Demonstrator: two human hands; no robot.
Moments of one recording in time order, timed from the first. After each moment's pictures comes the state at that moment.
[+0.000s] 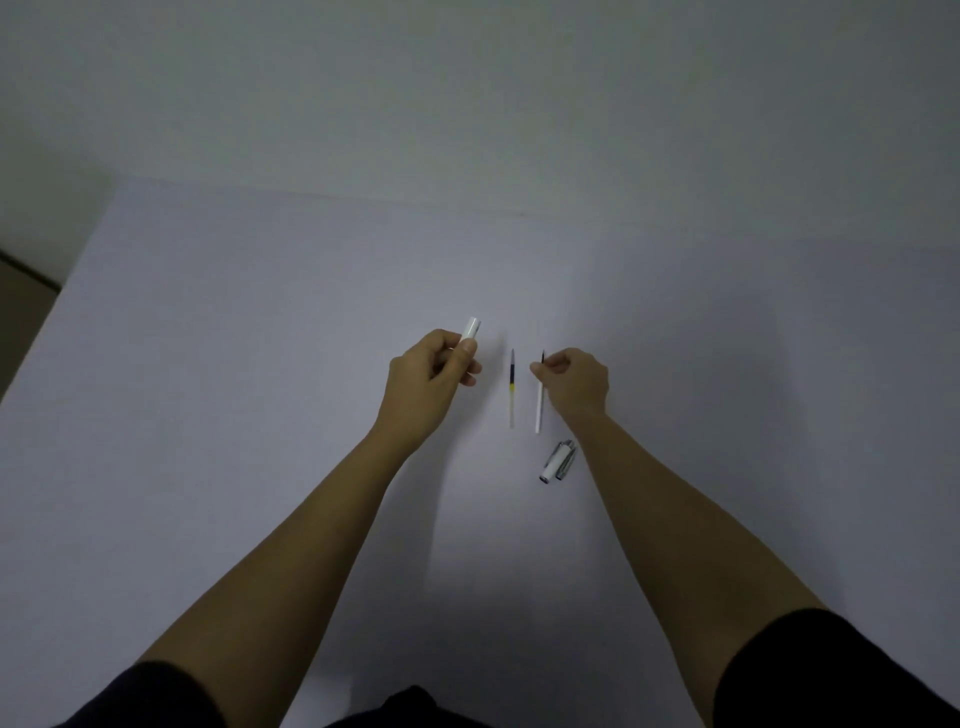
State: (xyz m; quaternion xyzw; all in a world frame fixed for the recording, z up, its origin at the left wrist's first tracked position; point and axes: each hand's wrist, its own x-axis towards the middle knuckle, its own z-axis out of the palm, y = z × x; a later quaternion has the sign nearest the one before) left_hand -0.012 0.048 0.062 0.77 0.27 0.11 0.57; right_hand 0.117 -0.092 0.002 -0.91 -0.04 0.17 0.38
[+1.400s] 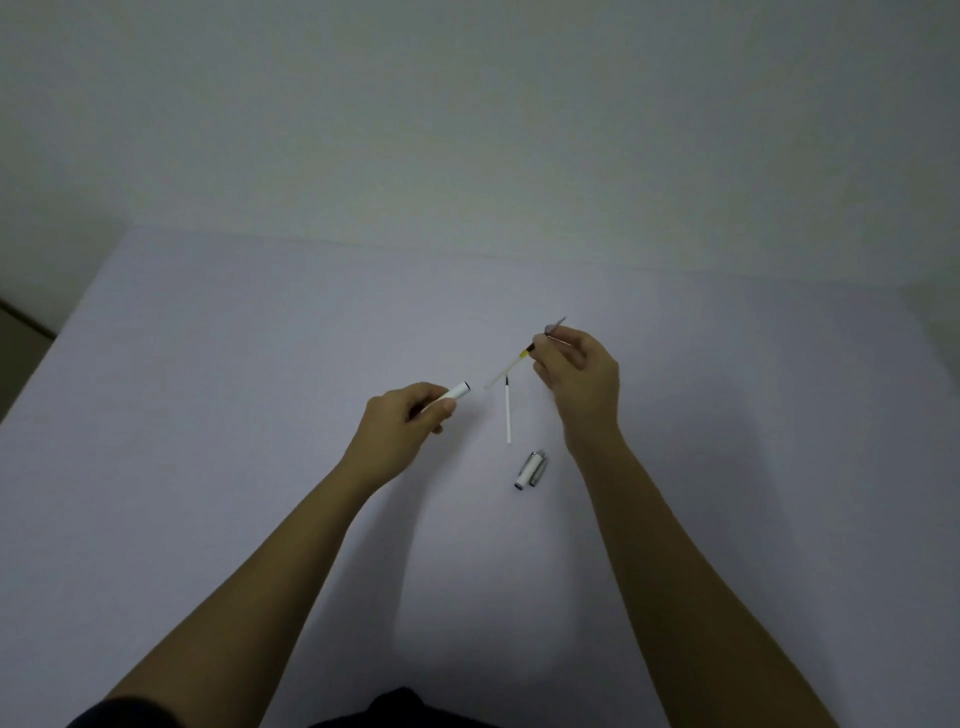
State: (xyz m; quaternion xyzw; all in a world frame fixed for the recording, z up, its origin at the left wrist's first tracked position) left_hand -0.053 0.041 0.081 0.84 0.23 0.04 0.50; right_hand 0.071 -0.113 0.109 -0.69 0.01 0.13 0.71
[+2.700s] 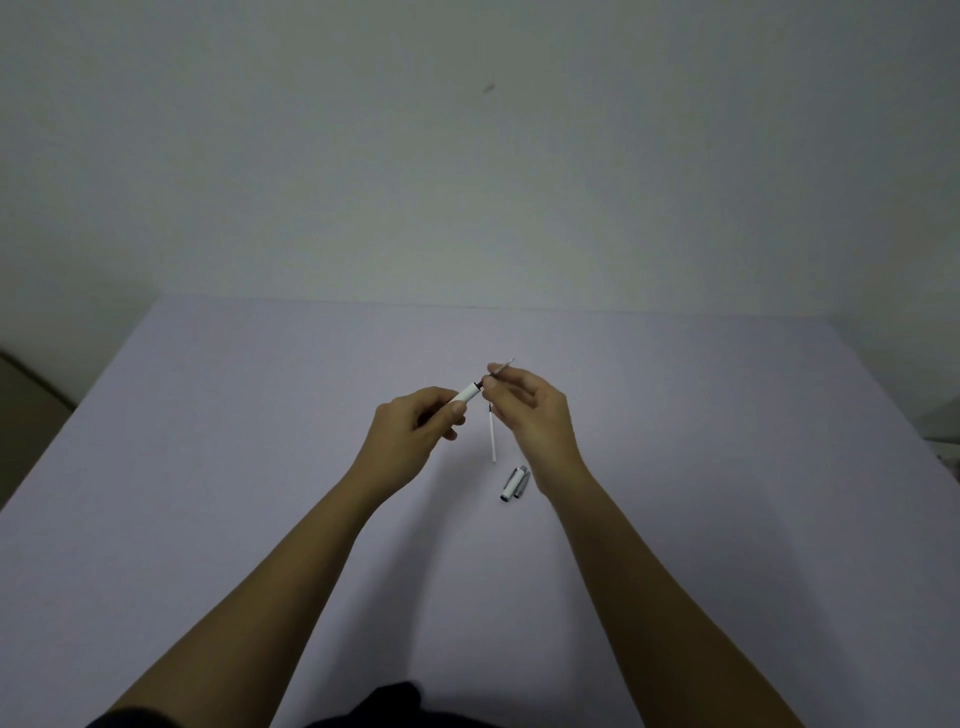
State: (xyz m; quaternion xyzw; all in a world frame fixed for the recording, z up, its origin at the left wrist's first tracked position) left_hand -0.080 0.000 0.151 0.83 0.16 0.11 0.53; right_hand 0.005 -0.135 0.147 -0.68 -0.10 0.20 0.70
